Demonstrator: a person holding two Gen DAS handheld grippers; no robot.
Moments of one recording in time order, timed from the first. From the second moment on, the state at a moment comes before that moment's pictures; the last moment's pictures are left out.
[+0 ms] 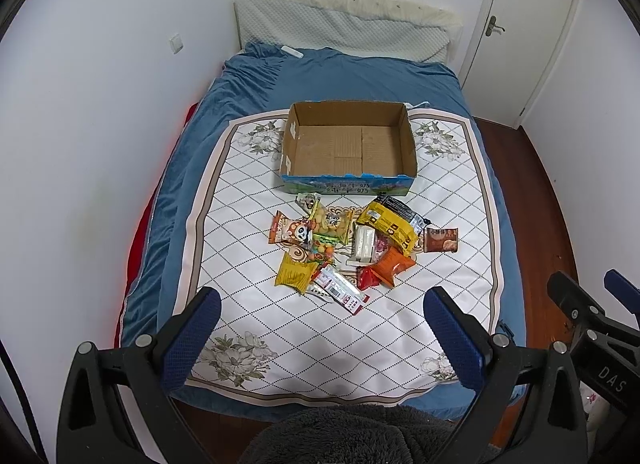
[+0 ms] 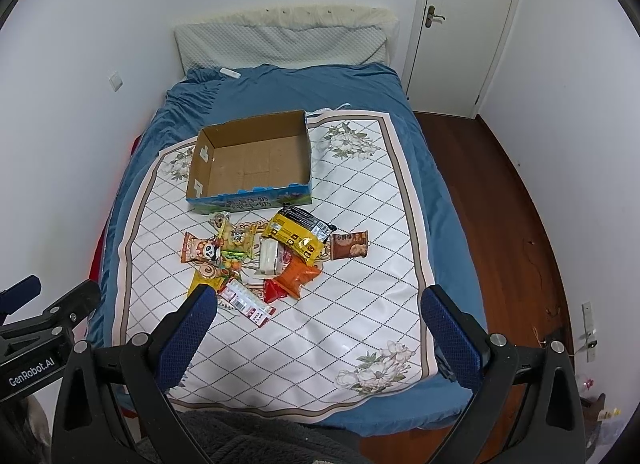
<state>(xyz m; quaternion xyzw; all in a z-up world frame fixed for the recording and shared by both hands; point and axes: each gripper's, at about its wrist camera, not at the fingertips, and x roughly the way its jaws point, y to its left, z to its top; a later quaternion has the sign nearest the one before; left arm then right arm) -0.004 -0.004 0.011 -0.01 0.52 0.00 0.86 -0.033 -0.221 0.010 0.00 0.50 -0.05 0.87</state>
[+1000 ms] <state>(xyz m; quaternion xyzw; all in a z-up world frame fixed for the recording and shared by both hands) -0.006 -0.003 0.017 -0.01 0.51 0.00 0.86 -0.037 -0.218 0.016 0.01 0.49 -0.04 0.87</state>
